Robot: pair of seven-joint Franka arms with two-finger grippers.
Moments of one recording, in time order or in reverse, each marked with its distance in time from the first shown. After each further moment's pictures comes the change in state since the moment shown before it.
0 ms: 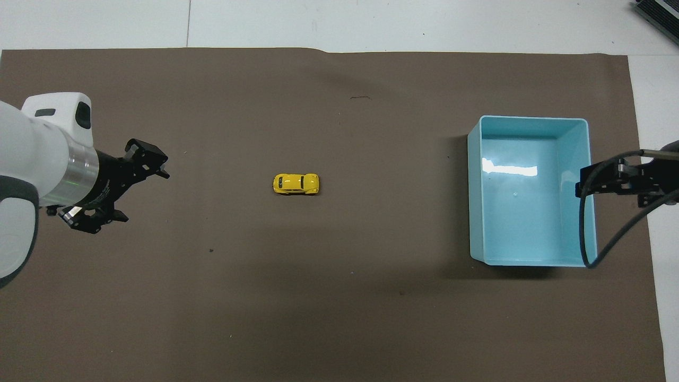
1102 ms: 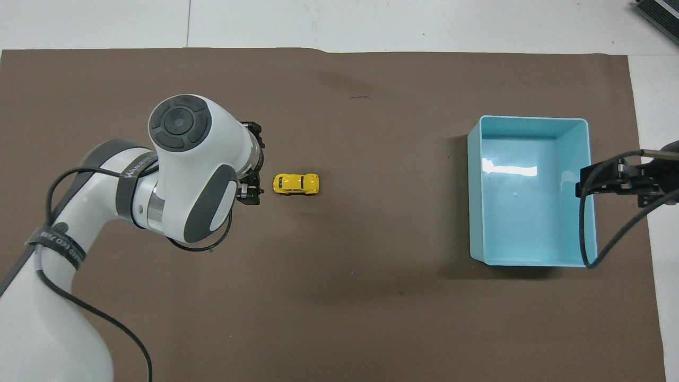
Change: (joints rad) left arm -0.224 0.362 -0.002 0.054 0.014 0.398 -0.891; right arm 0.000 0.000 0.000 0.000 0.000 0.000 0.000
